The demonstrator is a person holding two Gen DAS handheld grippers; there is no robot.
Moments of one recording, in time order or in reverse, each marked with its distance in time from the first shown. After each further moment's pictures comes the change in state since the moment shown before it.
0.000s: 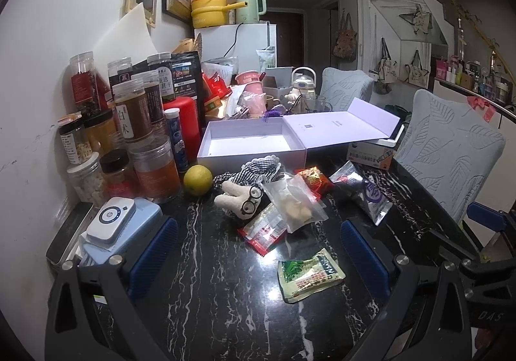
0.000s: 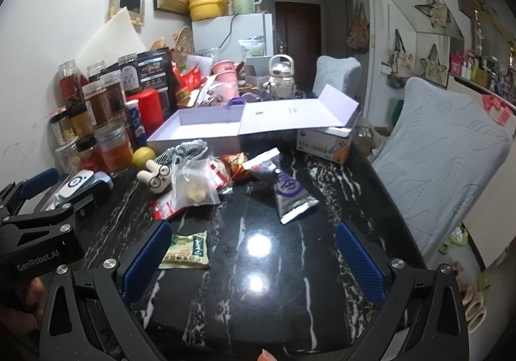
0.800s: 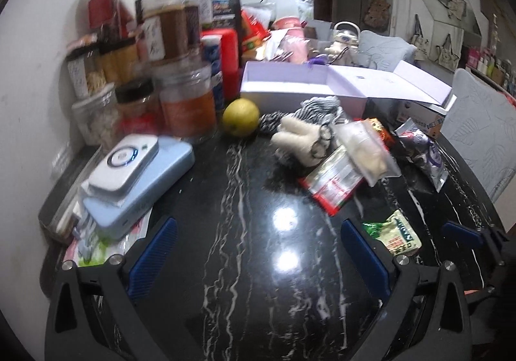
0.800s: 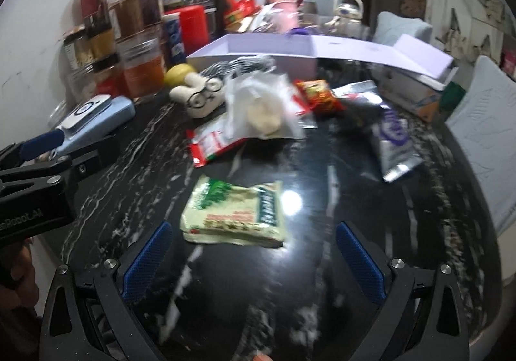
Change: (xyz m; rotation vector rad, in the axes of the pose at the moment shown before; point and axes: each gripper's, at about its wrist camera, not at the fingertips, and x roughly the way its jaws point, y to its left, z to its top) left arm 0.063 0.068 -0.041 -0.094 0.191 0.059; right arm 0.105 0.072 -0.043 -0.127 0.233 0.161
